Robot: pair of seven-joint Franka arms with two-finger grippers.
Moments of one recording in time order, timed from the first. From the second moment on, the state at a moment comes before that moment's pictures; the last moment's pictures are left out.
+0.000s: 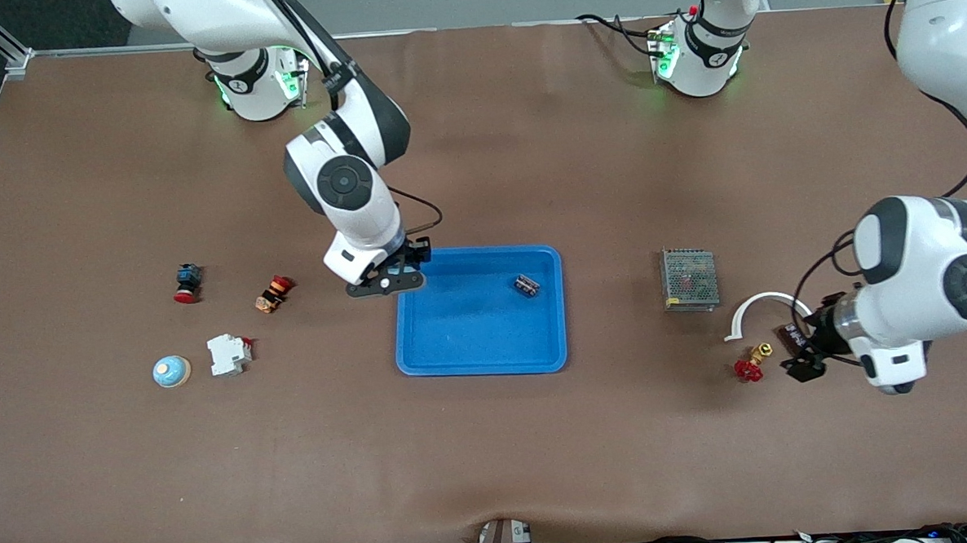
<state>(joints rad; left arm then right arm) 0.36 0.64 -0.41 -1.52 0.28 2.07 -1.04 0.55 0.45 0.08 -1.83 0.00 2.26 0.52</state>
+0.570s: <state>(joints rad) 0.39 0.77 -0.41 -1.53 0.38 2.14 -1.03 0.60 0.56 0.07 -1.81 0.00 2.37 0.57</state>
